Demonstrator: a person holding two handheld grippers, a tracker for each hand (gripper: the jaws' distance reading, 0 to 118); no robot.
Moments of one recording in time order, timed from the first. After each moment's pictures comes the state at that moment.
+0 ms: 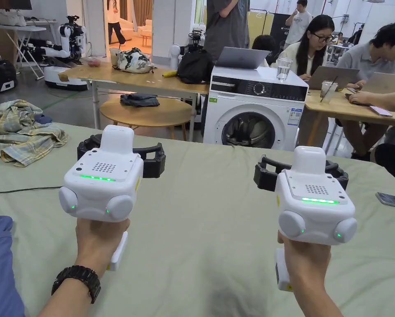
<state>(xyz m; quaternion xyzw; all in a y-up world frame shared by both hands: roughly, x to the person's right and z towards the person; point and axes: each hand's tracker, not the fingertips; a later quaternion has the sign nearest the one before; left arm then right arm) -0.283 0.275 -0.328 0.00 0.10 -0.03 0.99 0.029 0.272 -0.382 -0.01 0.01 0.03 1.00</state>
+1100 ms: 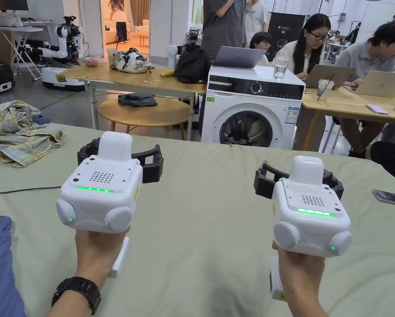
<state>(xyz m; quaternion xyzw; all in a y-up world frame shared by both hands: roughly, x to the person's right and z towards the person) -0.269 0.272 -0.304 0.02 0.10 -0.03 0.99 0.033 0.259 -0.363 -0.01 -0.01 0.01 1.00</state>
